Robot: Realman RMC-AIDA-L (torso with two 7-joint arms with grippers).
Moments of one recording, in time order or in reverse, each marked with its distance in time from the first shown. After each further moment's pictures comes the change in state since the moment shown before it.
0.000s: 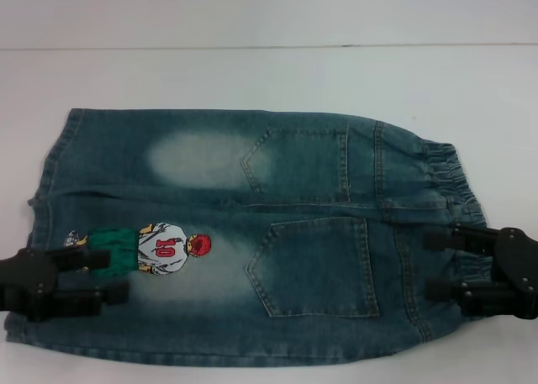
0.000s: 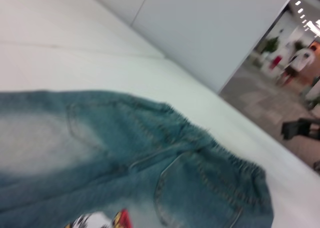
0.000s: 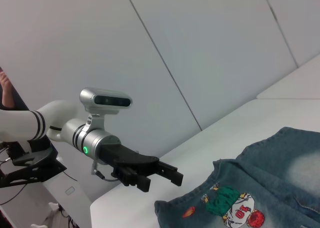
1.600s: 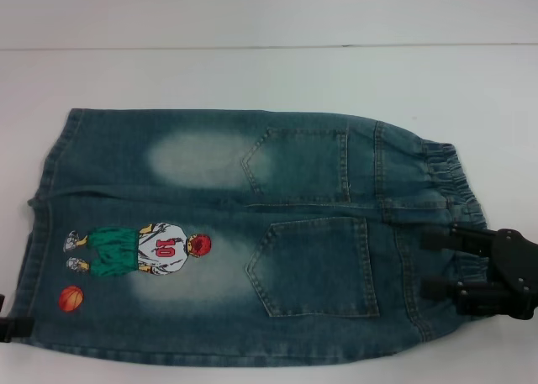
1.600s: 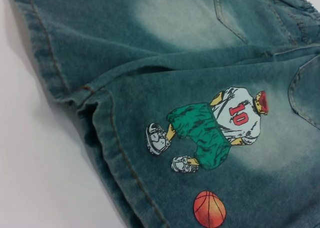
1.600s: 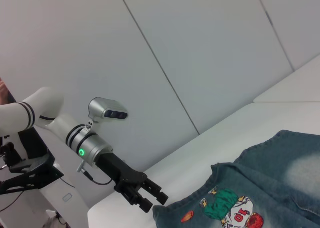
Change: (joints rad) left arm -0.001 0.044 -0.027 0.193 0.319 -0.091 -0.175; right arm -0.010 0.011 0.002 0.005 0.011 0.011 -0.002
